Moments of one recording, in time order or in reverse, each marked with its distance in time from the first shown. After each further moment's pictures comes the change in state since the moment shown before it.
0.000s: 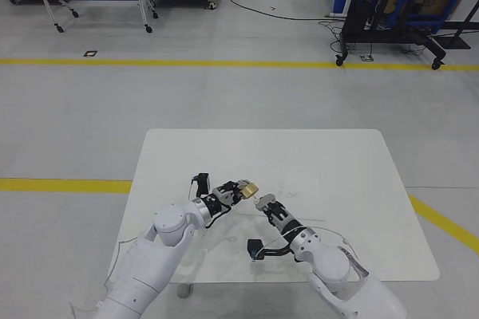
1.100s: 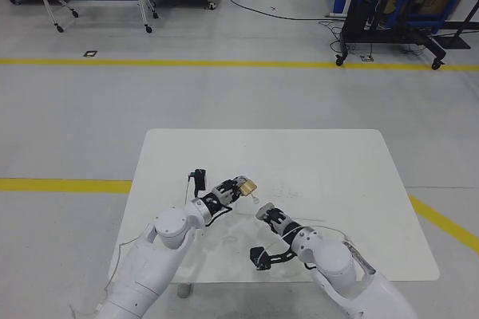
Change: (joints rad) left arm 0.023 0.003 0.008 -0.037 0.134 -0.100 0.079; right arm 0.016 0.012 0.017 -0.097 -0.049 -0.340 -0.106
